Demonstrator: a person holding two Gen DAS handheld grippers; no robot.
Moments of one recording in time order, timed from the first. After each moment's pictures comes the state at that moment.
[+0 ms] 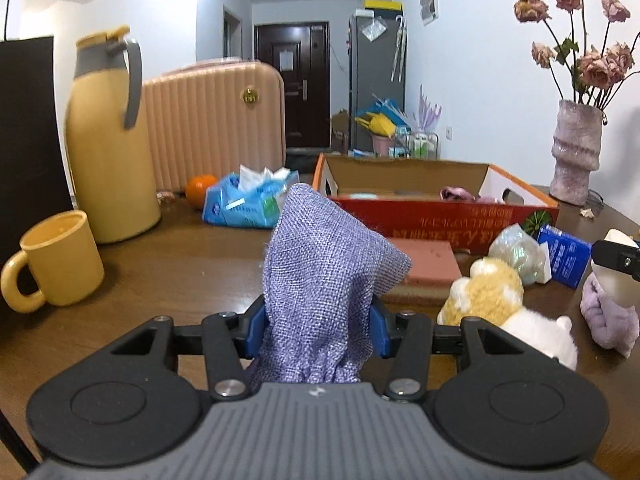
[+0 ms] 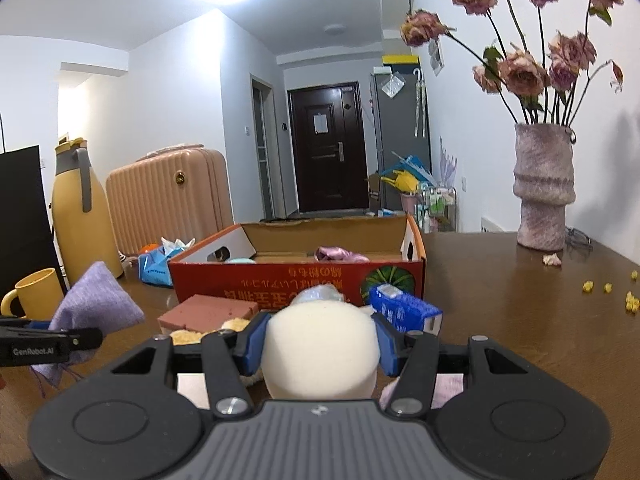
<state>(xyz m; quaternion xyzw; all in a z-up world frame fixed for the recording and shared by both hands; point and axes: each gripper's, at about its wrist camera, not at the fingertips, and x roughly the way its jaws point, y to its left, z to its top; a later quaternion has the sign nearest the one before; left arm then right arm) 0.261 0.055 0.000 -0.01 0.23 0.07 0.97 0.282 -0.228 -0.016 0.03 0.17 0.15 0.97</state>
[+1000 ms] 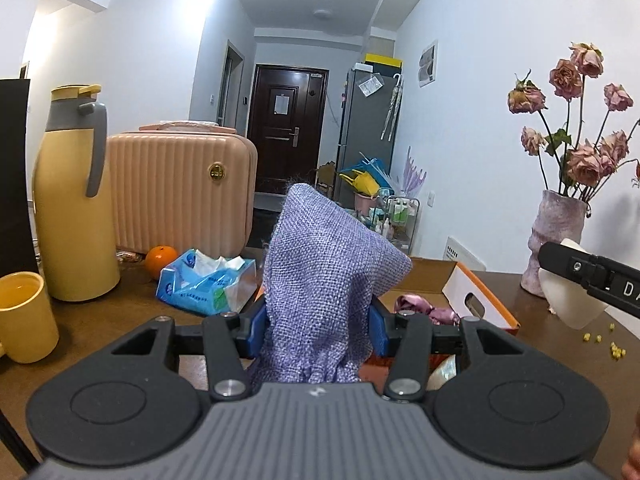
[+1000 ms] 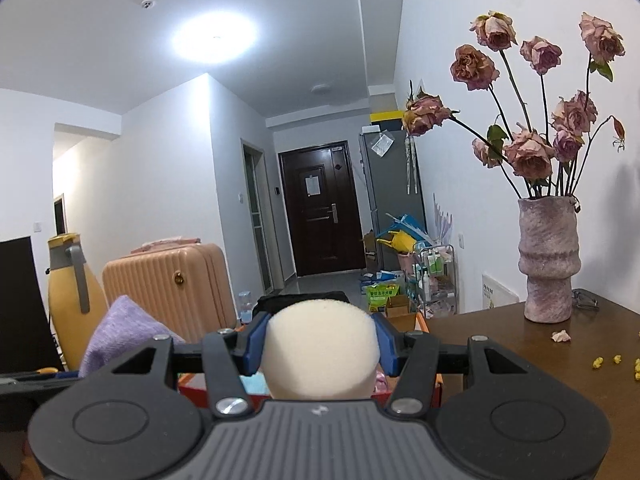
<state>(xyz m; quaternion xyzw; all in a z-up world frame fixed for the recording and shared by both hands) 0.307 0.026 0.067 -0.07 0.15 0.05 0.98 0.317 -0.215 0.061 0.07 0.08 0.14 0.98</state>
